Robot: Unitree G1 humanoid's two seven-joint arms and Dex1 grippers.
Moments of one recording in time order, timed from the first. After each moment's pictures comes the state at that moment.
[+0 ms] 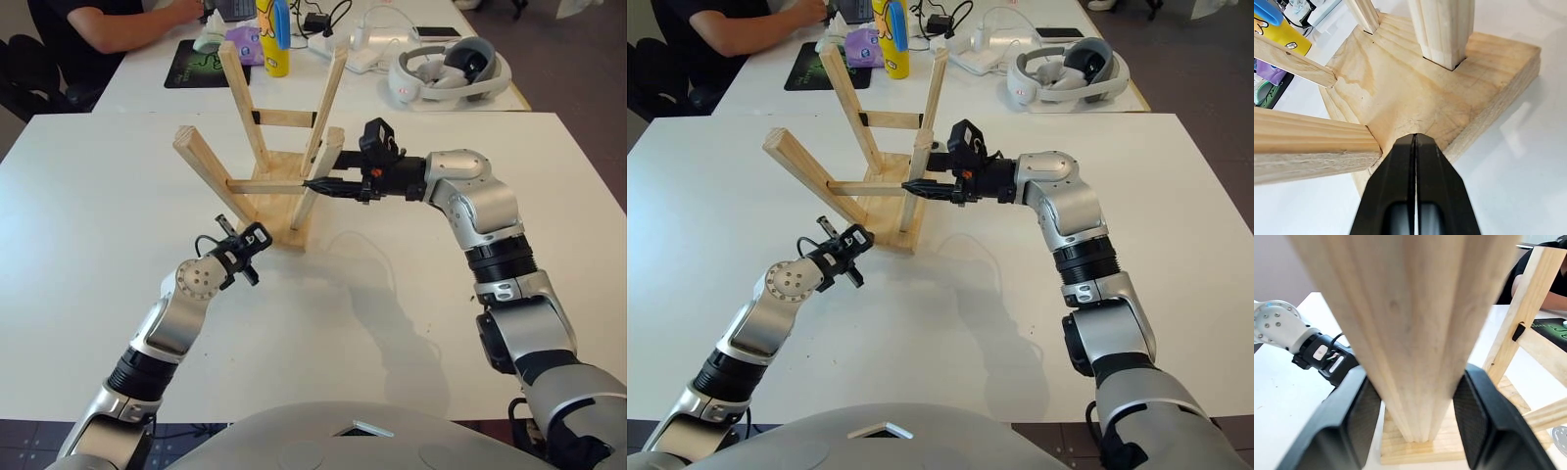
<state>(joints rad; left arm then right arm) -0.09 0.47 -0.33 -0.21 0.27 0.48 -0.47 -0.67 -0.39 0.23 0.29 0.35 0.34 1.12</state>
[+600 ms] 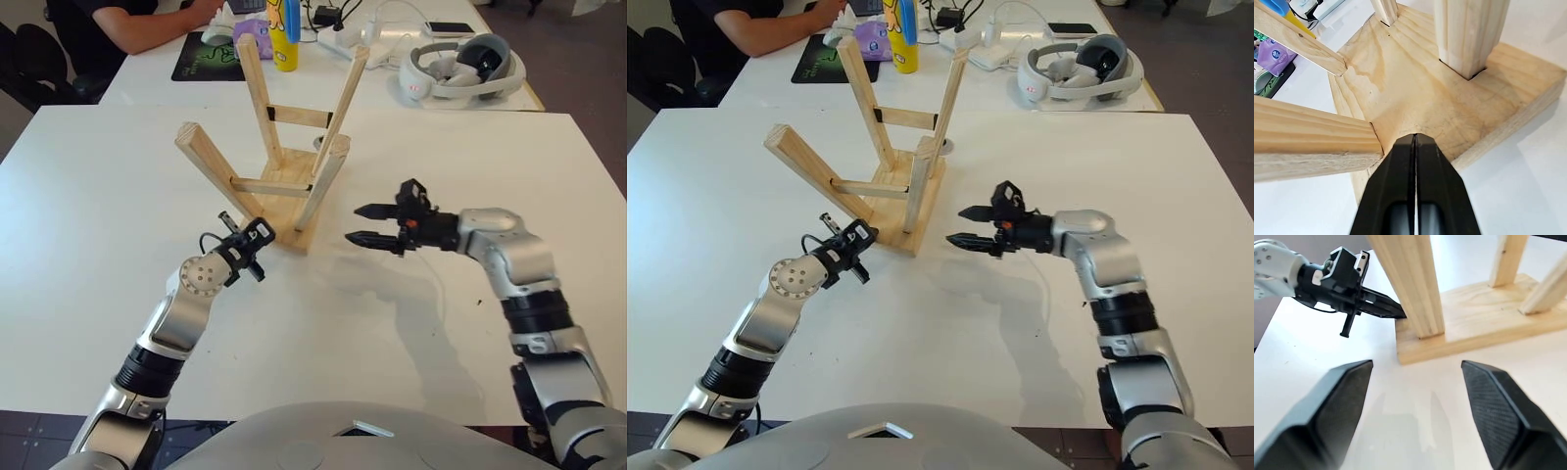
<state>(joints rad) -0.09 0.42 -0.31 -0.21 0.26 0.49 -0.45 -0.30 -0.65 -0.01 -0.02 0.49 0.63 1.13</state>
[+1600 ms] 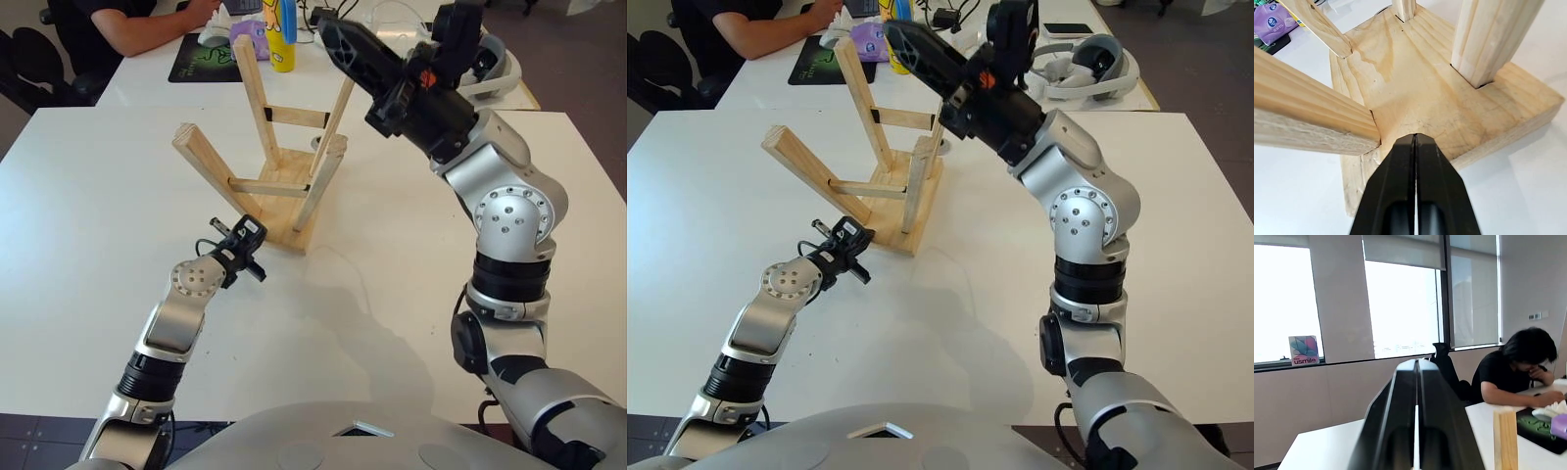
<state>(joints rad) -0.06 0.37 -0.23 -0.21 0.12 0.54 -0.44 -0.76 -0.22 -0.08 -0.24 0.83 0.59 0.55</state>
